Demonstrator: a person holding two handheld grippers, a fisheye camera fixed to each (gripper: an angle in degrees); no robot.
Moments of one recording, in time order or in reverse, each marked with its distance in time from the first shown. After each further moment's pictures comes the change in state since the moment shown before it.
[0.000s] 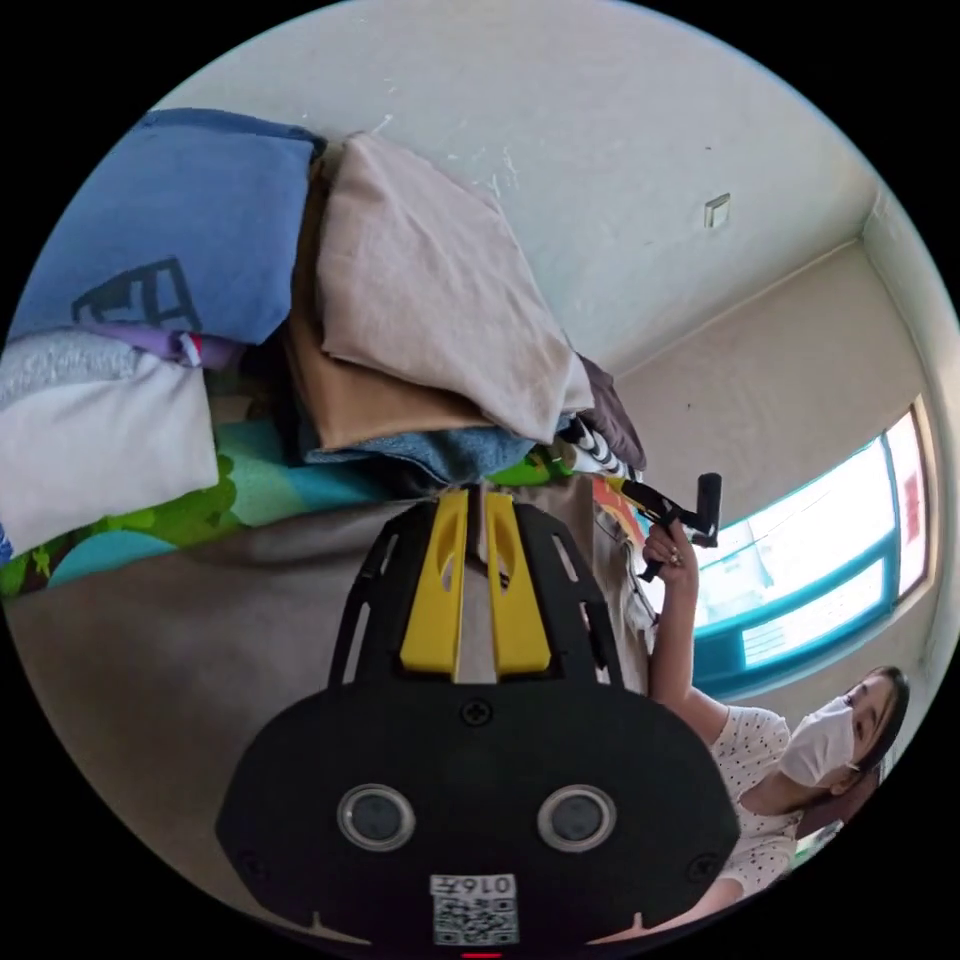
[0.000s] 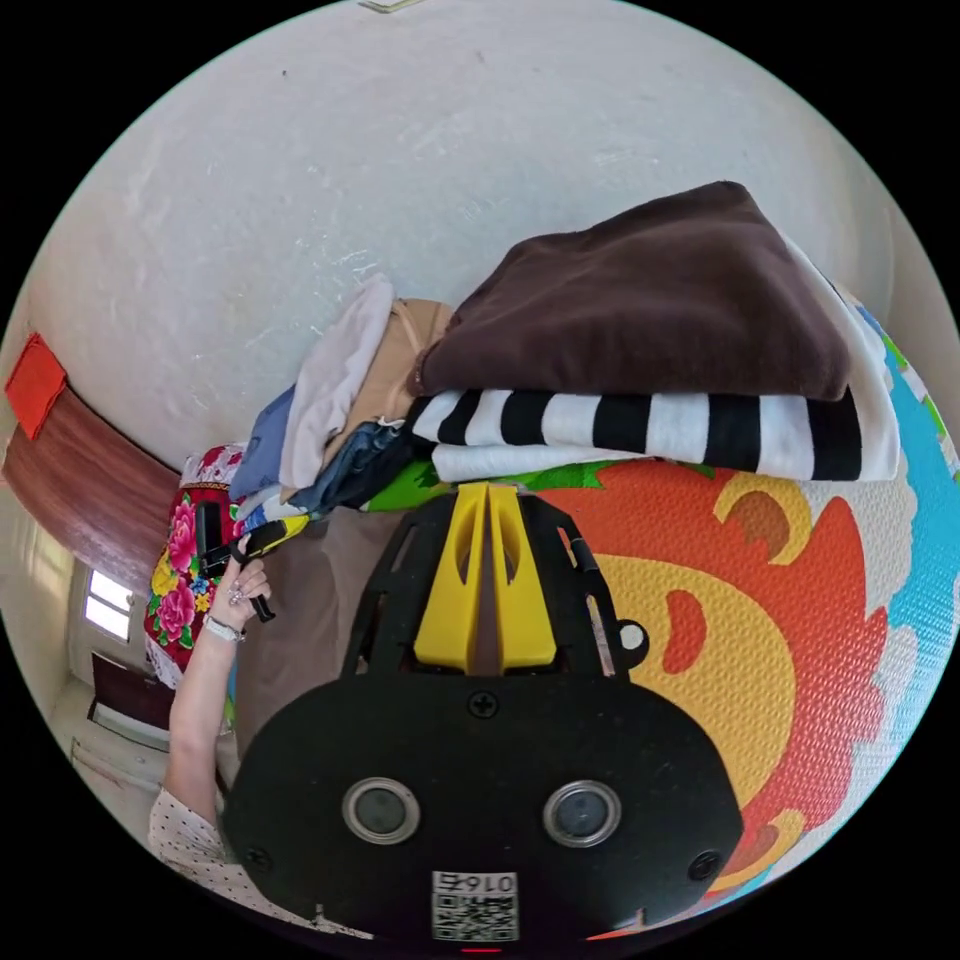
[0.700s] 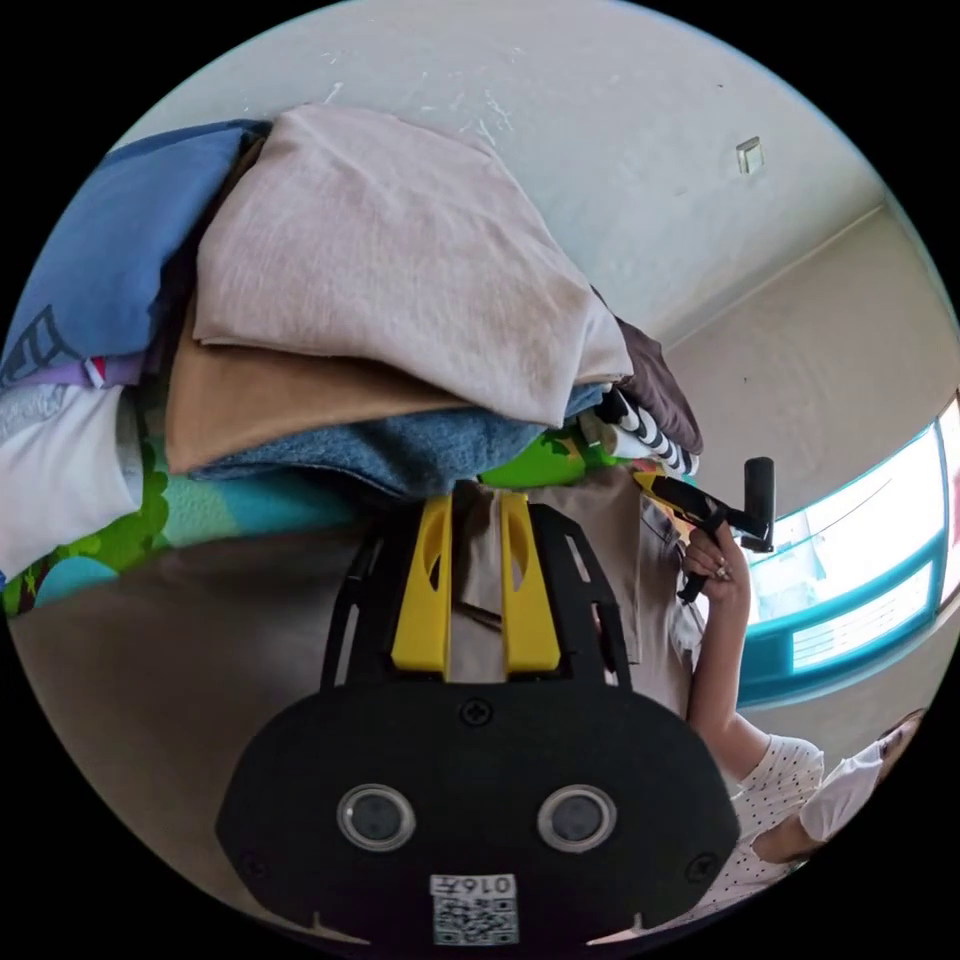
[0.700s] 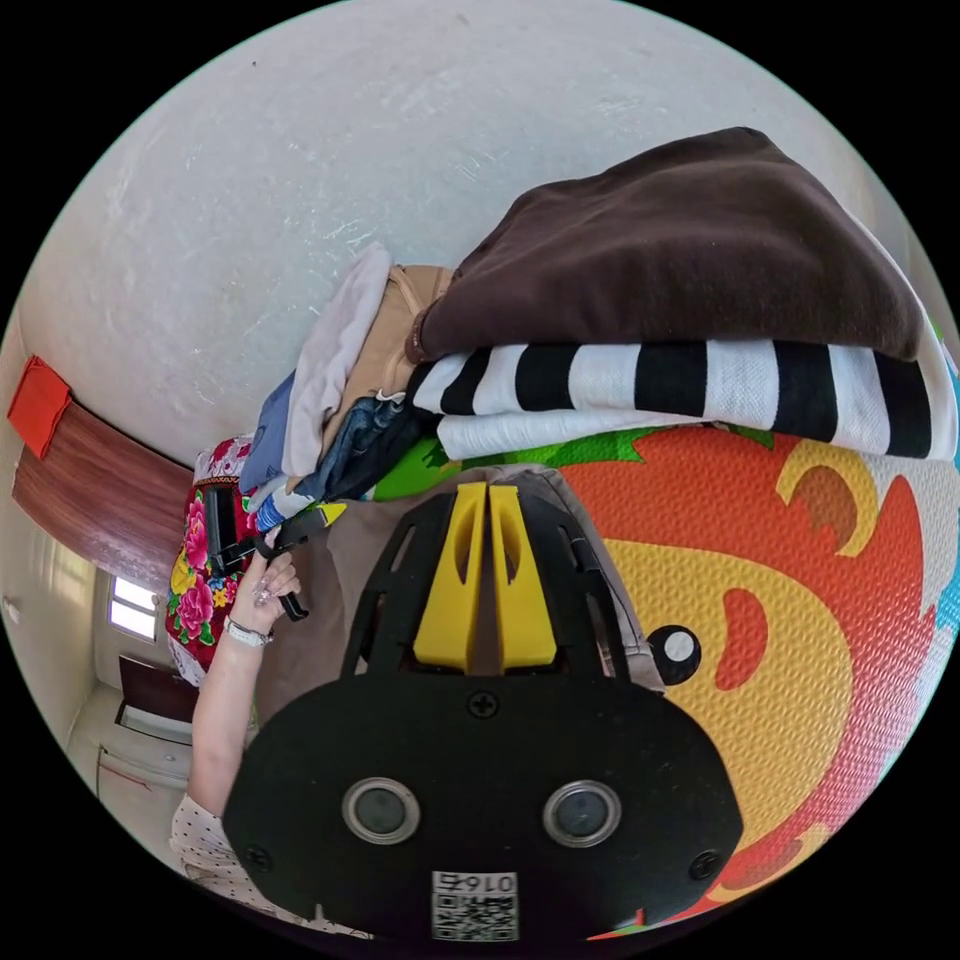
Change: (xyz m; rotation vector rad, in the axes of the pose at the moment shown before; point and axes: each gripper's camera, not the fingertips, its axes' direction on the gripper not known) left arm 0.032 -0.076 0.074 -0.048 -0.206 -0.022; right arm 0.028 -0.074 0.073 -0.043 -0.071 0.060
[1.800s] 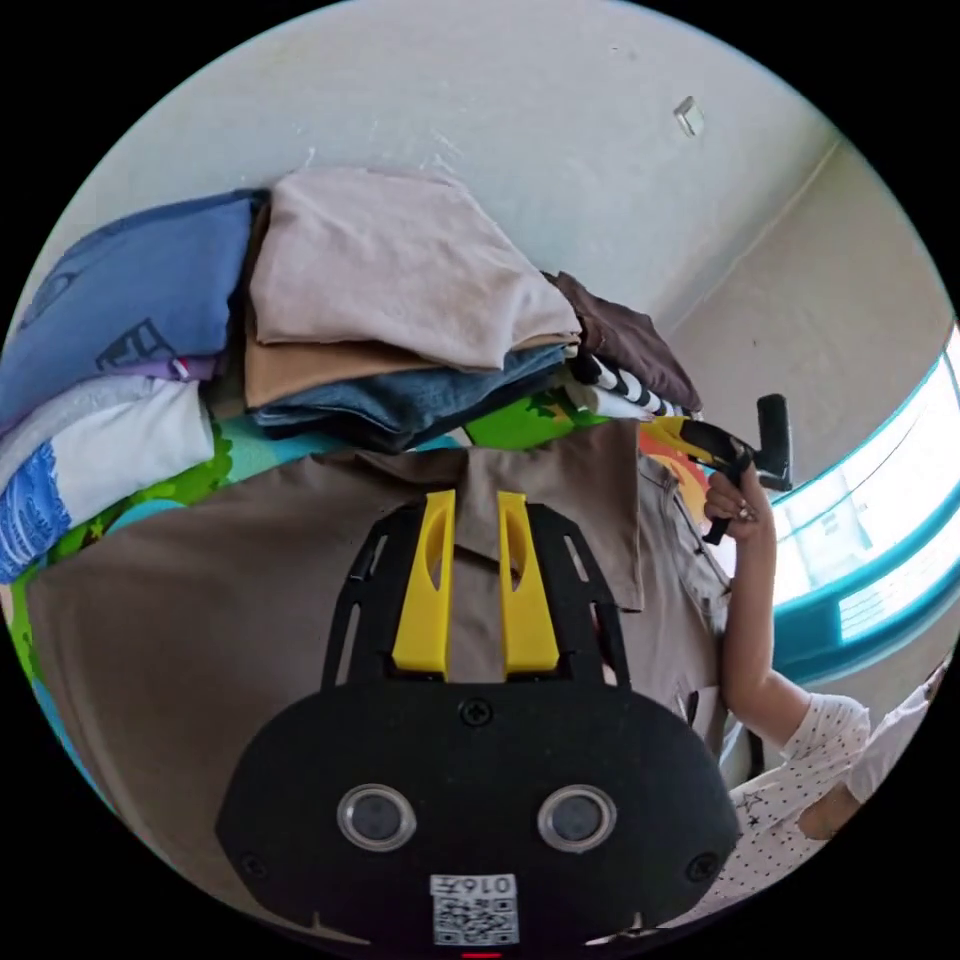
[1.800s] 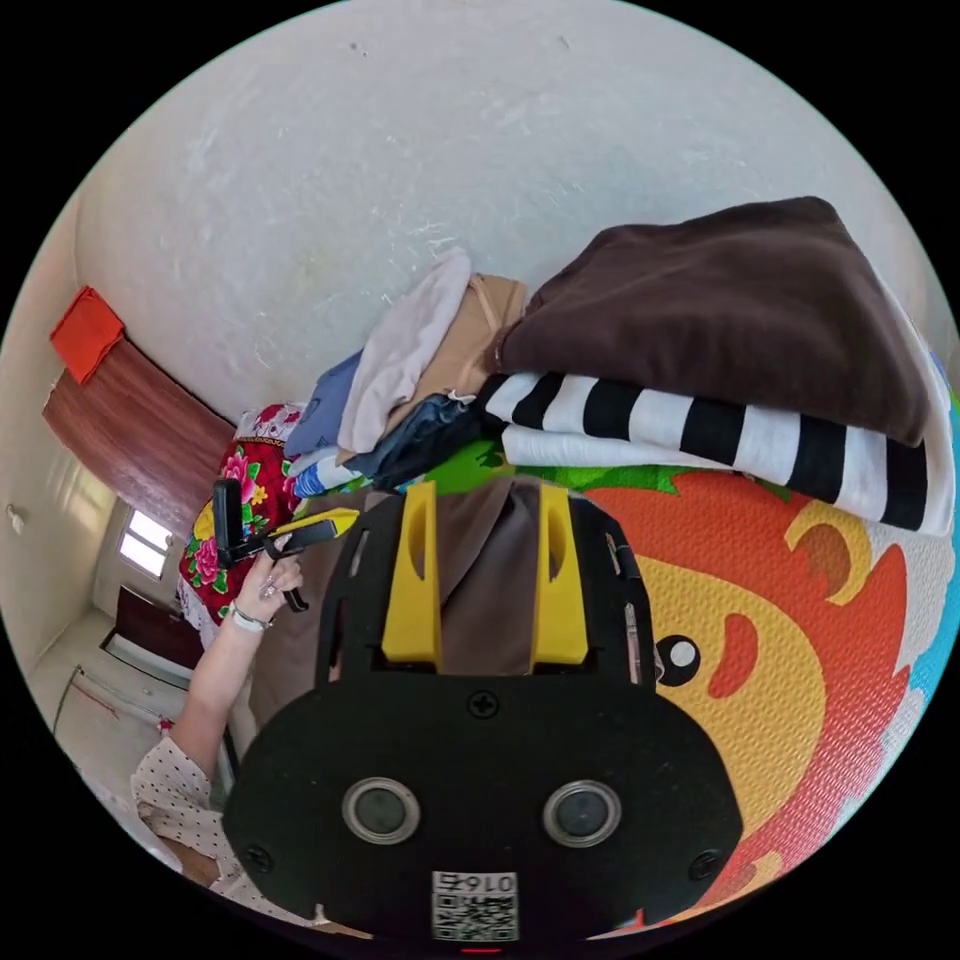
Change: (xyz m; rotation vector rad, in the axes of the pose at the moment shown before) left arm 0.088 0.100 0.020 0.007 -0.090 0.098; right arm -0.011 -0.014 0.012 -0.023 -0.109 -0.157
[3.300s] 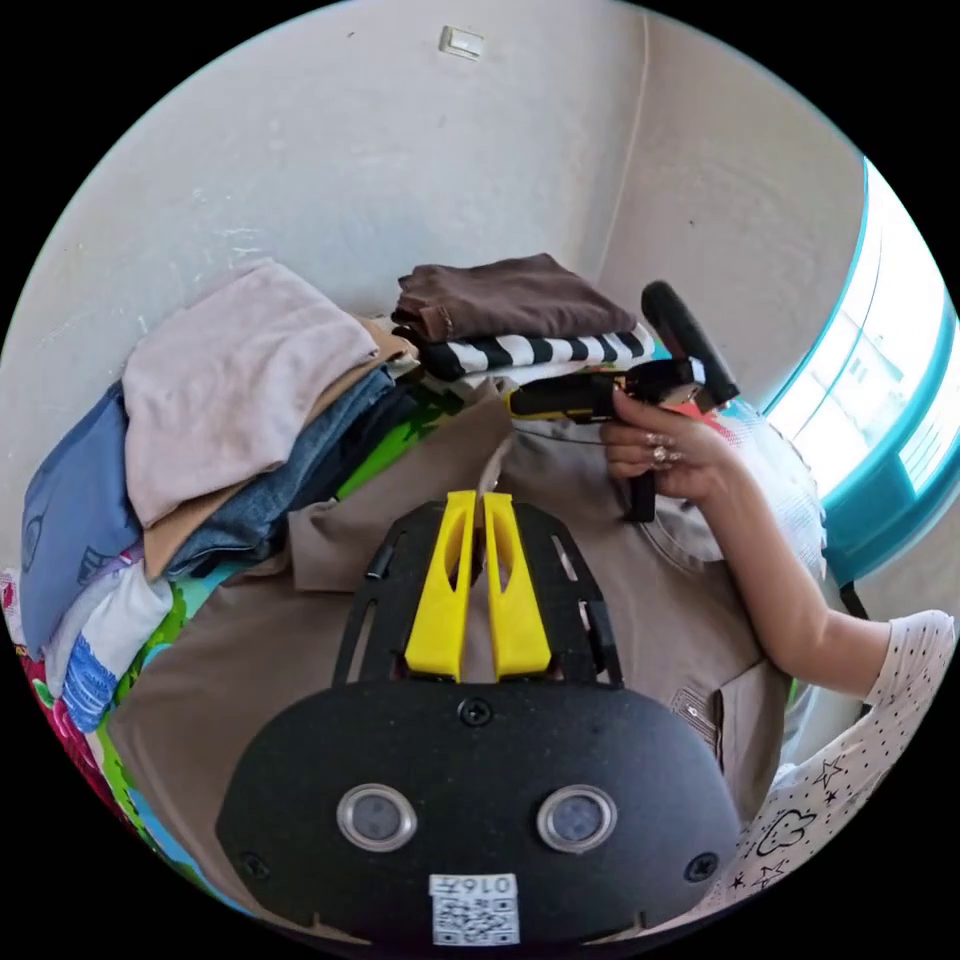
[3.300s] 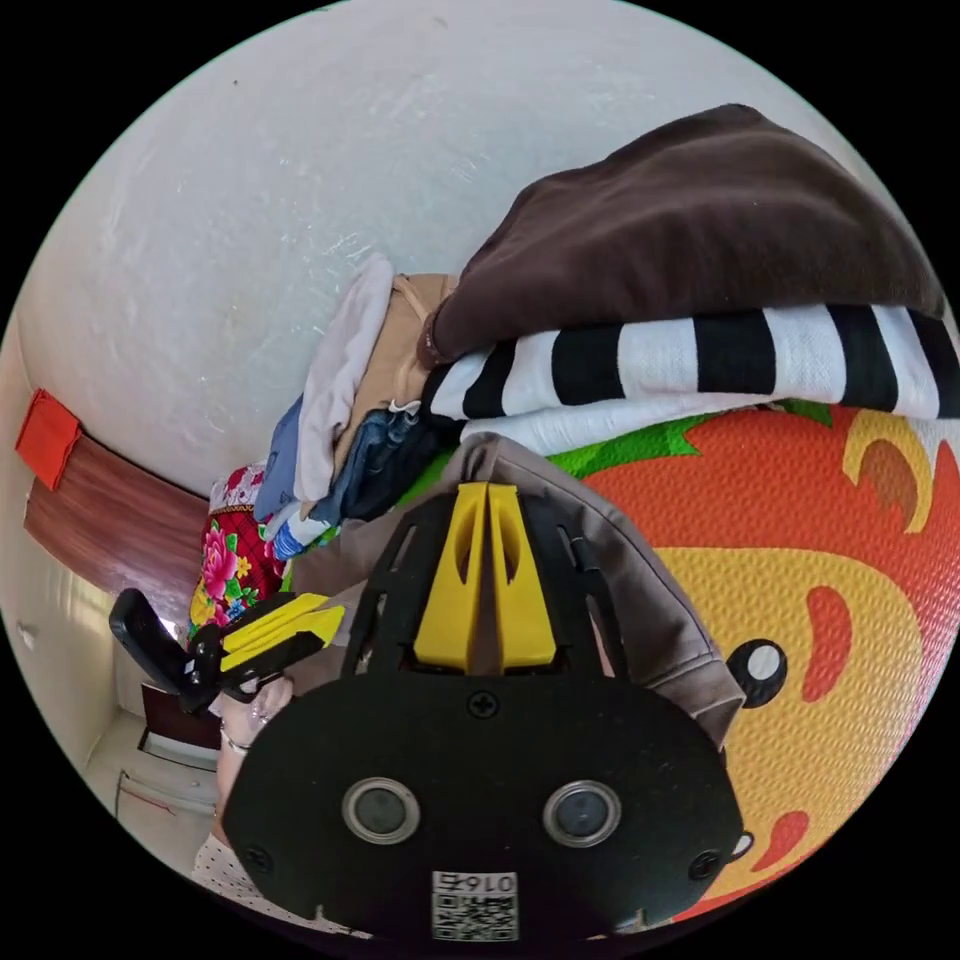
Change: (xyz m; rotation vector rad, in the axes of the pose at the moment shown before) left arm 0.187 0.060 0.057 0.010 -0.196 0.385; right arm 0.024 -0.011 0.037 0.110 0.028 0.251
